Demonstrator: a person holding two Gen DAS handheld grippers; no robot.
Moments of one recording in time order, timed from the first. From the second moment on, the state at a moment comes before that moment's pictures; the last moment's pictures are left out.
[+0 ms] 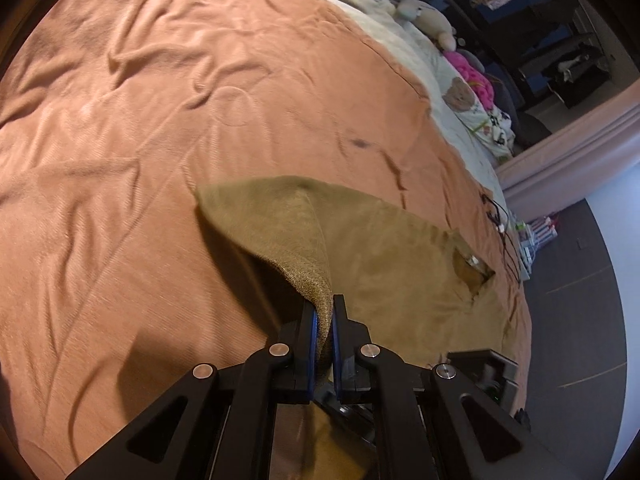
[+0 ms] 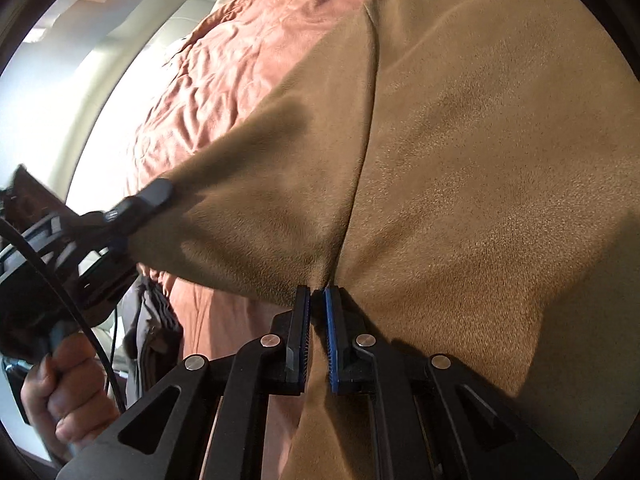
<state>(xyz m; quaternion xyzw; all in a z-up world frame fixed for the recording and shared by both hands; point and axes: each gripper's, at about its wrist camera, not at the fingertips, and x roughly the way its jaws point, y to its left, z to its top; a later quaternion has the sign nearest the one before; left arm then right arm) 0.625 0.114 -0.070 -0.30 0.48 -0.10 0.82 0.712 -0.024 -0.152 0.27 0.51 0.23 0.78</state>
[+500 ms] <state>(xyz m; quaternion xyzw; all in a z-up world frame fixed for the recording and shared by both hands) 0.615 0.053 -0.056 -0.28 0.49 -0.14 0.81 0.647 -0.086 -0.111 0.26 0.48 0.22 0.81</state>
